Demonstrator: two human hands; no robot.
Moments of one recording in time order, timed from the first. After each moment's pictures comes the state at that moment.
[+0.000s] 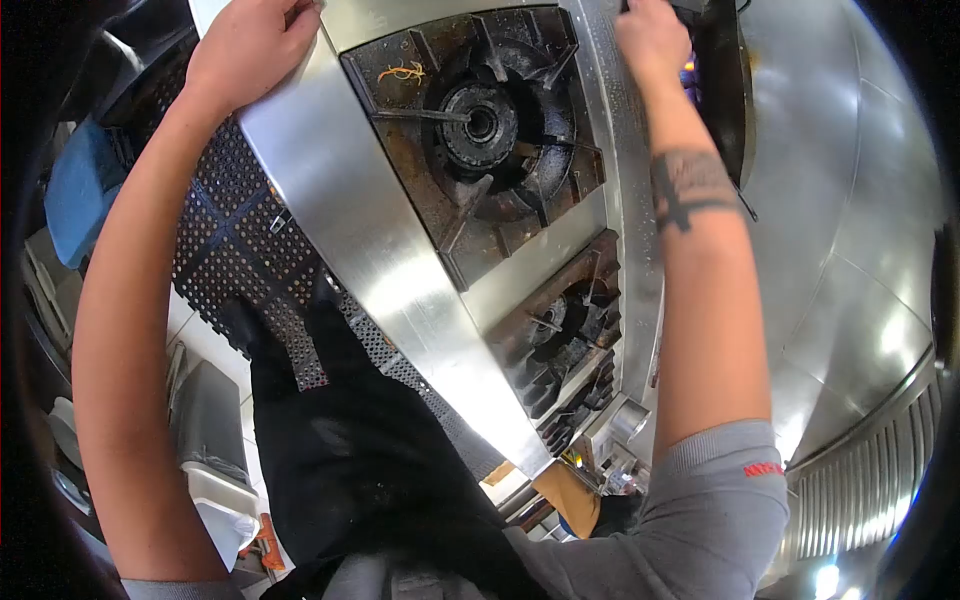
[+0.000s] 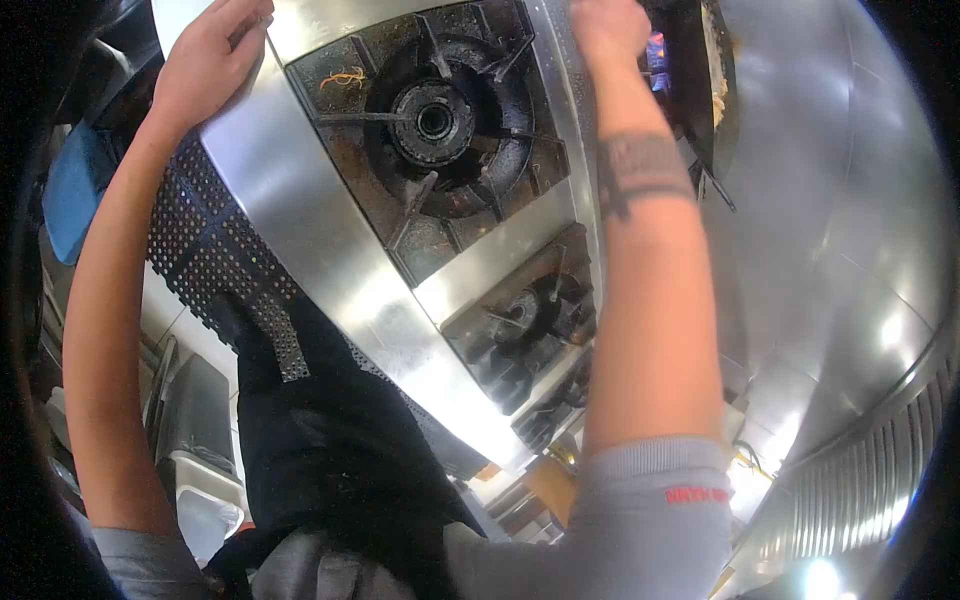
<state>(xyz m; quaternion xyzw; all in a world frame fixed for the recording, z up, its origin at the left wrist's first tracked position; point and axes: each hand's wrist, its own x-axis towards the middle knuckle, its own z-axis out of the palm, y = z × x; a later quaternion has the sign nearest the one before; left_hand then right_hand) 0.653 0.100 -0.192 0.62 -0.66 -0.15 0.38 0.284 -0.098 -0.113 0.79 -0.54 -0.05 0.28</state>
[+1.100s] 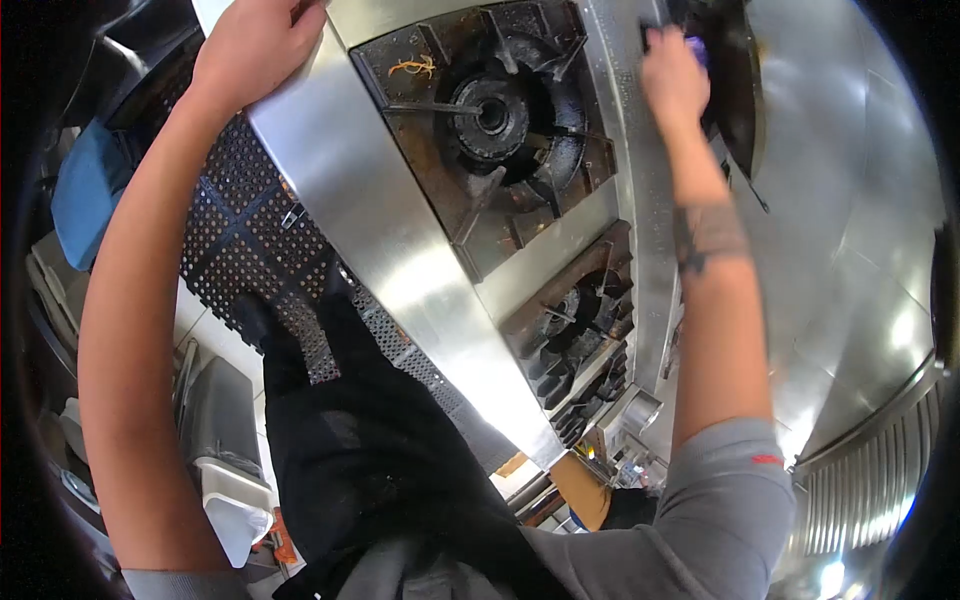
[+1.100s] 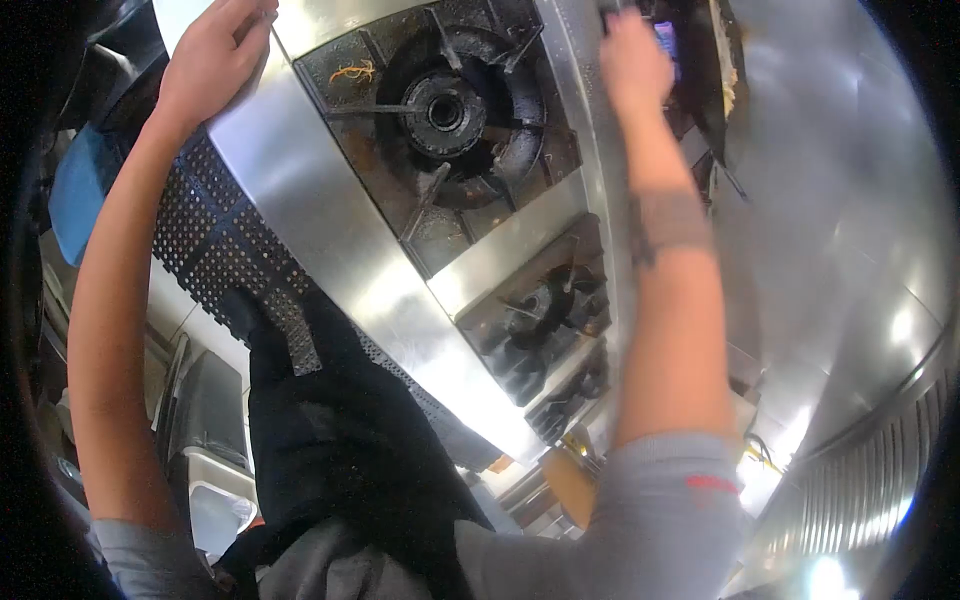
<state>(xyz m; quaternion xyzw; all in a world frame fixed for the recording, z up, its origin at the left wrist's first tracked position) 0.656 0.098 -0.191 0.61 -0.68 -0.15 0.39 0.219 -0.071 -0.123 0.78 -0.58 -0.04 0.24</state>
